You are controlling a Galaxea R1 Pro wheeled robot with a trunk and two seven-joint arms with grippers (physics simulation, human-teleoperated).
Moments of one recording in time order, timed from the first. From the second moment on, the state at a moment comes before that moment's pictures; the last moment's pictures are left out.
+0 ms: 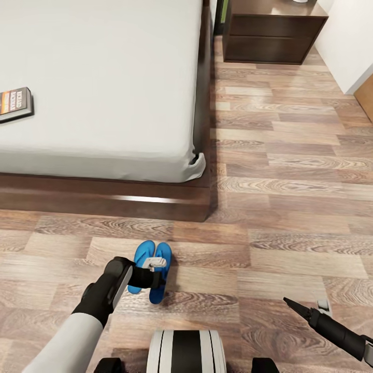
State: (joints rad) left arm -0.66 -0.05 -0.07 -0.90 -0.04 0.98 -0.48; right arm -0.64 -0.49 -0.08 0.01 -0.53 0.11 1.43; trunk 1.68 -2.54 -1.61
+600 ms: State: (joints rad) left arm -0.66 -0.05 -0.07 -0.95 -0.04 0.97 -0.46; right arm -0.64 -0.49 -0.08 0.01 -0.53 0.11 1.43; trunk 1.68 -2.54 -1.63
